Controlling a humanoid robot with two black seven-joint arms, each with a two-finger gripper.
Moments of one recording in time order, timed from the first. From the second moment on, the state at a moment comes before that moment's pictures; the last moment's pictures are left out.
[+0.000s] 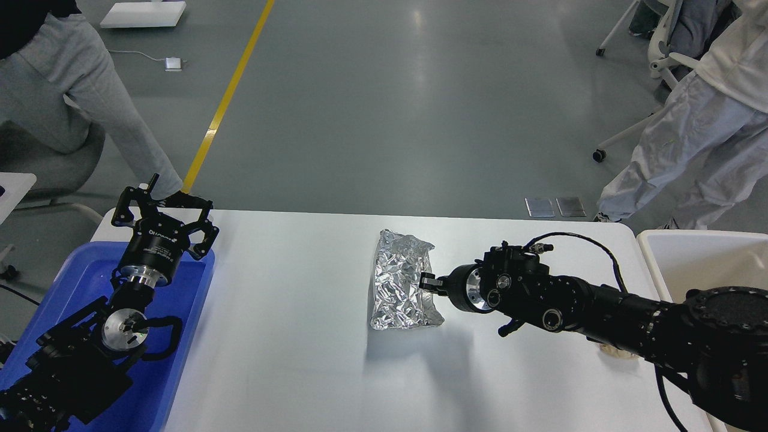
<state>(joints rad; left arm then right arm) -0.58 0.34 -0.74 -0.45 -0.16 -0.63 -0.53 1.03 -0.04 -0.12 0.70 -0.86 0.10 -0.15</state>
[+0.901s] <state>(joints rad) -0.58 0.34 -0.74 -0.45 -0.16 -0.63 -0.53 1.56 -0.52 -0.12 1.12 -0.85 0.48 -0.21</state>
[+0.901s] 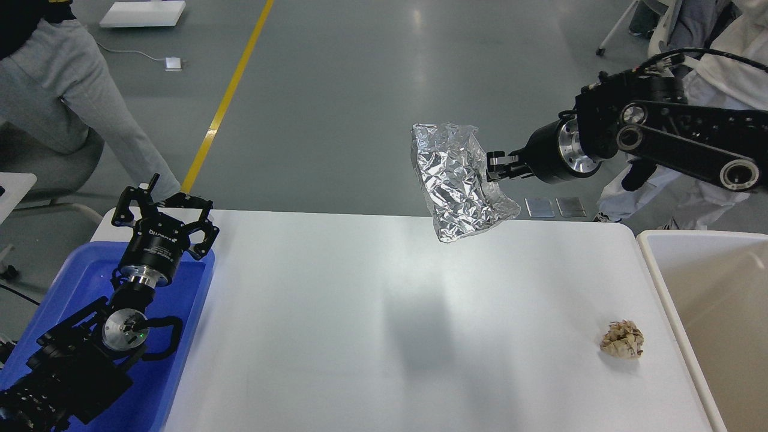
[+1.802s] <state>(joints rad) -0.58 0.34 -0.74 -0.45 -0.16 -0.63 -0.53 1.54 -0.85 -0.10 1.15 -0.86 0.53 -0.17</state>
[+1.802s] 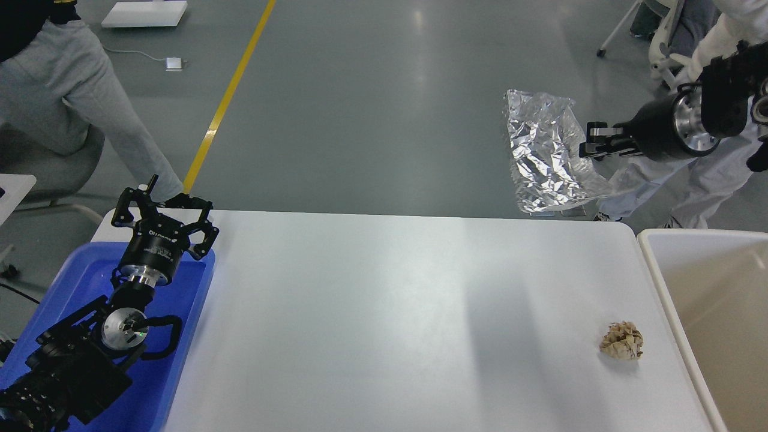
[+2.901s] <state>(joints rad) -0.58 0.34 -0.74 -0.45 -0.16 -0.63 -0.53 0.79 -0.89 0.03 0.34 -0.35 0.49 0.20</state>
